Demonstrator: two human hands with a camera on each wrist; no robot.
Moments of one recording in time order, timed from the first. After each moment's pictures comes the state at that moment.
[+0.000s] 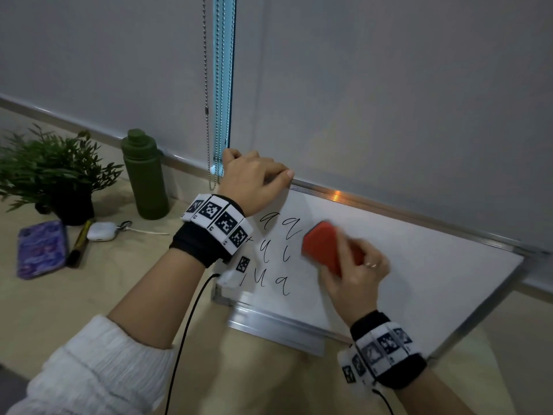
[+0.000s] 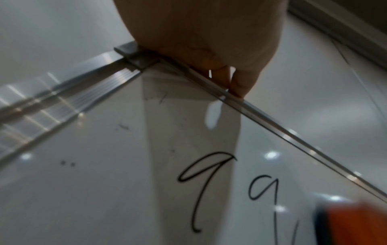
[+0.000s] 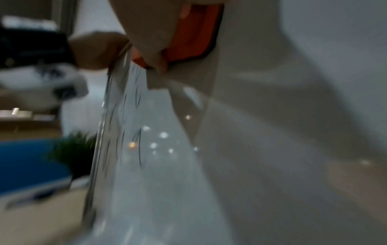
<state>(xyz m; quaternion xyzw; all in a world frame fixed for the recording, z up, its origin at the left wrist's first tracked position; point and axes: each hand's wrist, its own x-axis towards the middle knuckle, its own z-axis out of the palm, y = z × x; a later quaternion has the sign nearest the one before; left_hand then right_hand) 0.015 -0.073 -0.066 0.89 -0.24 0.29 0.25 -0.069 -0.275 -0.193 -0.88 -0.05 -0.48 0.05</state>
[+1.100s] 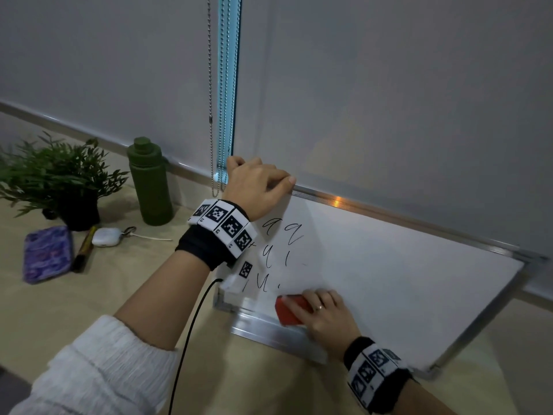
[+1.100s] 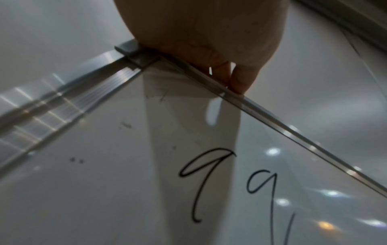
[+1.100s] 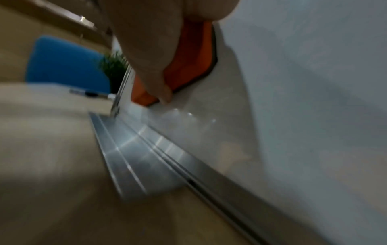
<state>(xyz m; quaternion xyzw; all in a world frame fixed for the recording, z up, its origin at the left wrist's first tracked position) 0.017 -0.074 -0.065 0.90 -0.23 0.28 0.25 -0.083 -0.275 -0.255 -0.88 -0.29 -0.34 -0.16</state>
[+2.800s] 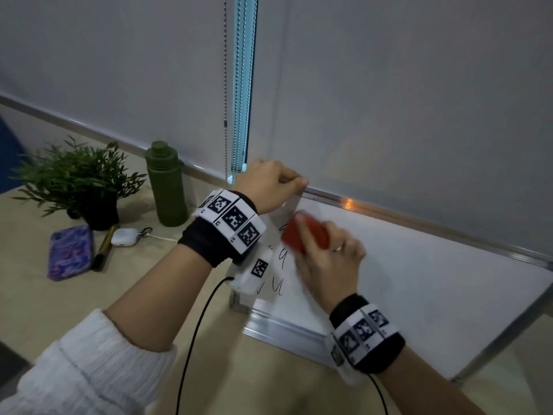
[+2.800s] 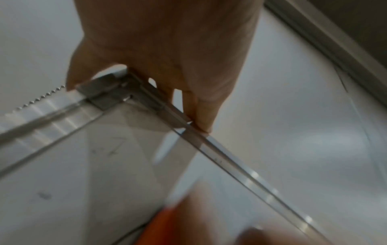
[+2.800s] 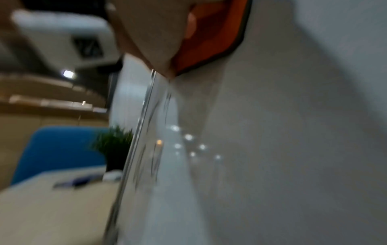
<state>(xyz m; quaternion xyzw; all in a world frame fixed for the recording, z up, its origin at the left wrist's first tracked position) 0.021 -0.067 -0.042 0.92 -0.19 0.12 0.32 -0.033 -0.218 -0.169 -0.85 -0.12 -0.50 -0.03</state>
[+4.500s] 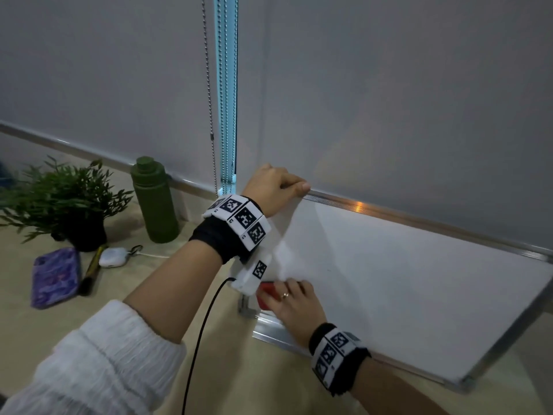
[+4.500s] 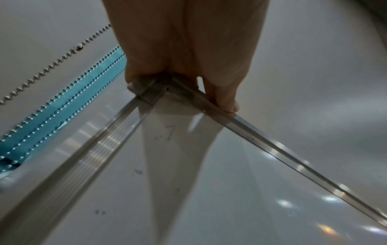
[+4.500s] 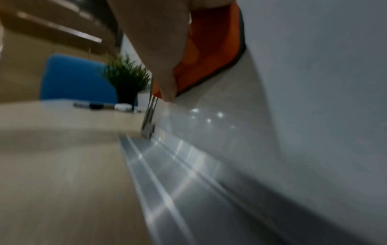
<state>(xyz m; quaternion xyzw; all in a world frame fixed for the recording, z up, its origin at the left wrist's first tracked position) 0.052 -0.082 -0.048 0.90 -0.24 0.09 0.35 -0.023 -0.203 -0.260 -0.89 -0.27 -0.34 -0.14</state>
